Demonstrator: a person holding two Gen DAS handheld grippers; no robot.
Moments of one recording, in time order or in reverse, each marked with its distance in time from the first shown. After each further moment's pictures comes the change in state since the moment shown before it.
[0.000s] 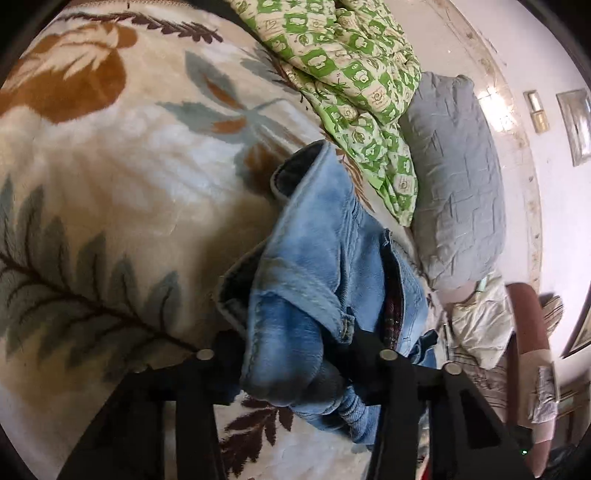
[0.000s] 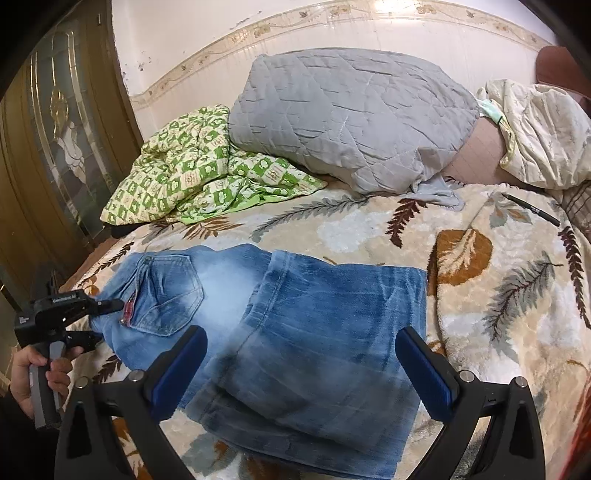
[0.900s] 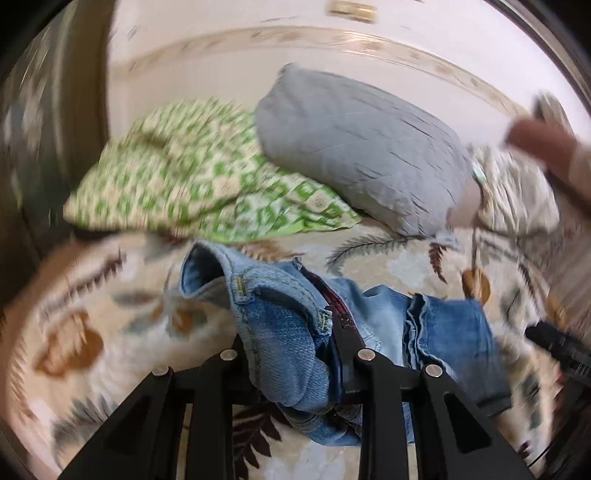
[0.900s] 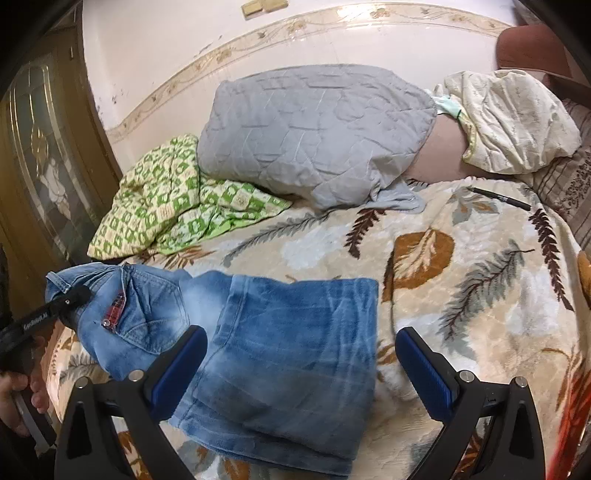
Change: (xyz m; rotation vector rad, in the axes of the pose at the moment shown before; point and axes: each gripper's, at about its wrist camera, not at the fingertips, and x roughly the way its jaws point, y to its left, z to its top) left arm -0.032 -0.179 -0.065 0.853 -0.290 0.300; right arm -0.030 -0.041 0.005 0.115 -0.079 -0.049
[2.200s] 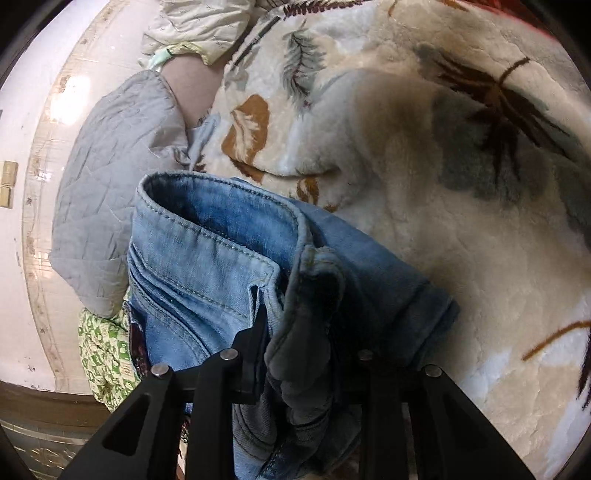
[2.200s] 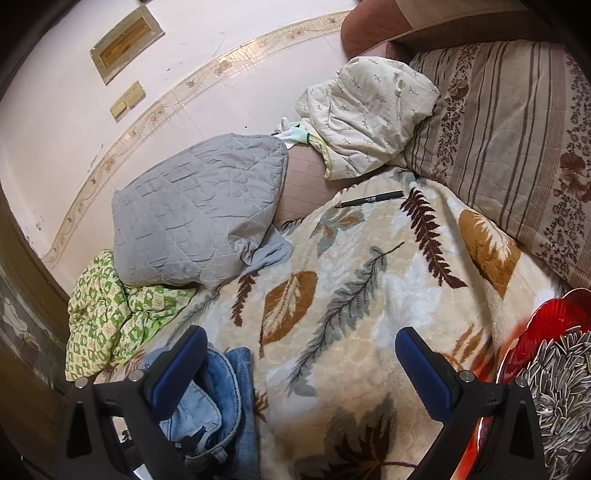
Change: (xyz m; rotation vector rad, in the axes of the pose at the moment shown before) left arm 0.073 -0.307 -0.114 1.248 0.253 0.085; right arm -0.065 -0.134 0.015 0.393 -0.155 -0.183
